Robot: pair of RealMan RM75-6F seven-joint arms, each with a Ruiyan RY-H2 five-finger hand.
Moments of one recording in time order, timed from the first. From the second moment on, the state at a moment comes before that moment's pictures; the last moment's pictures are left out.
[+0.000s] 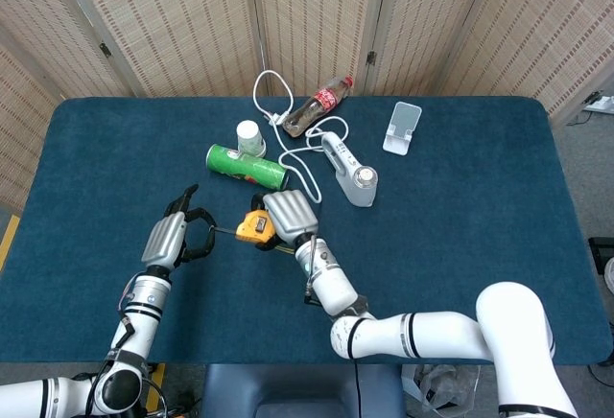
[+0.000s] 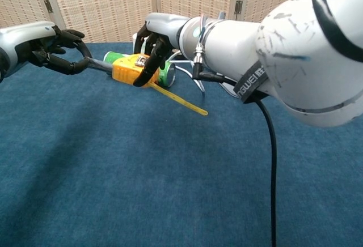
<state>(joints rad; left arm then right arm) -0.63 -1.45 -0.31 -1.88 0.77 1.23 0.27 1.20 -1.76 0.41 -1.52 -0.48 1.03 -0.63</state>
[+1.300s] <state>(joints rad) -0.56 -1.30 -0.32 -1.77 0.78 1.18 0.17 0.97 -1.34 0.23 -1.80 -0.67 1.02 -0.51</state>
